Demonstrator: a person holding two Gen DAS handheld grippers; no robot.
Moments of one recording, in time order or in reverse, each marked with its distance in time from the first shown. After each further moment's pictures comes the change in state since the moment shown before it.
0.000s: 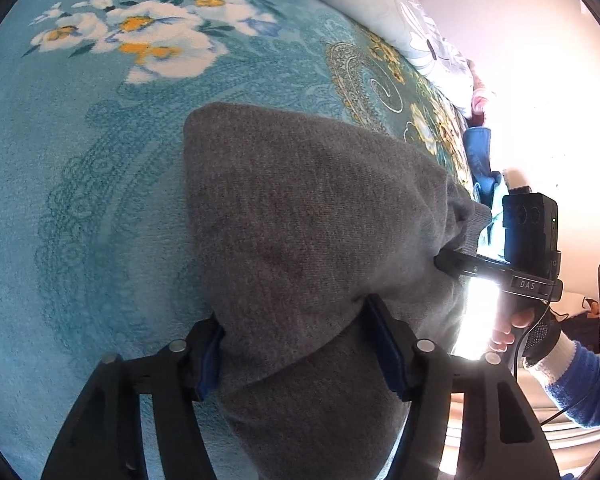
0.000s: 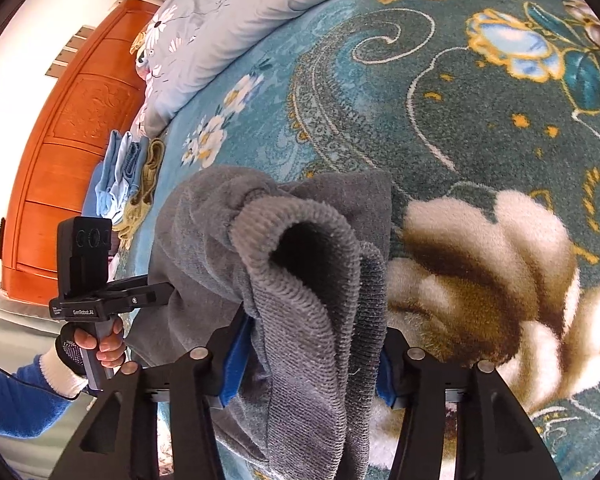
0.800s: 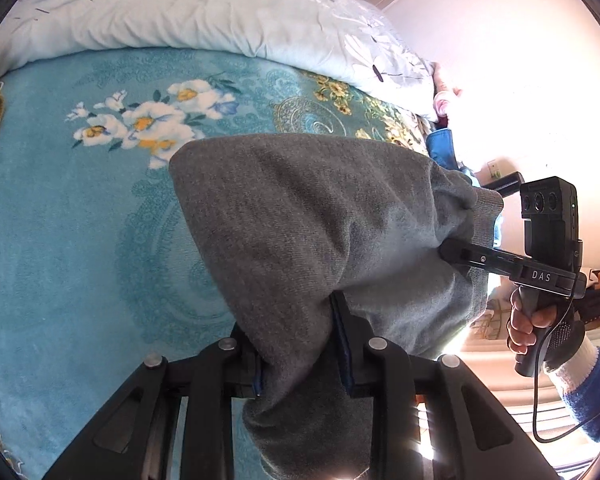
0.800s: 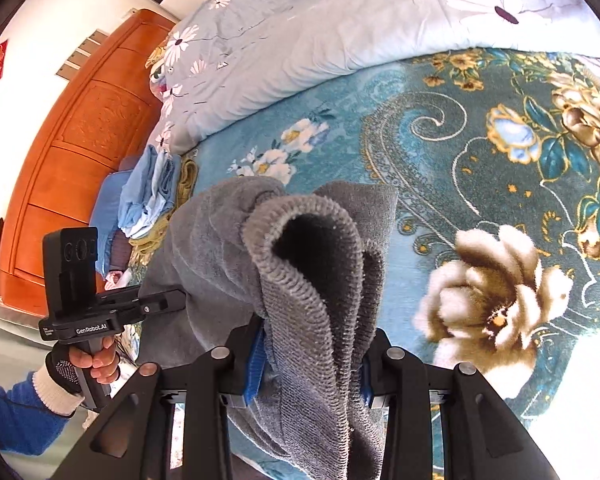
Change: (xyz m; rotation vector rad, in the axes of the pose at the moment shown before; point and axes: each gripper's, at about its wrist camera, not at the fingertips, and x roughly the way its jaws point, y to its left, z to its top) left arm -0.129 -0.063 -0.024 0.121 -0.083 0.050; right arm -0.083 0.127 -0.014 -0.023 -0.112 -0.097
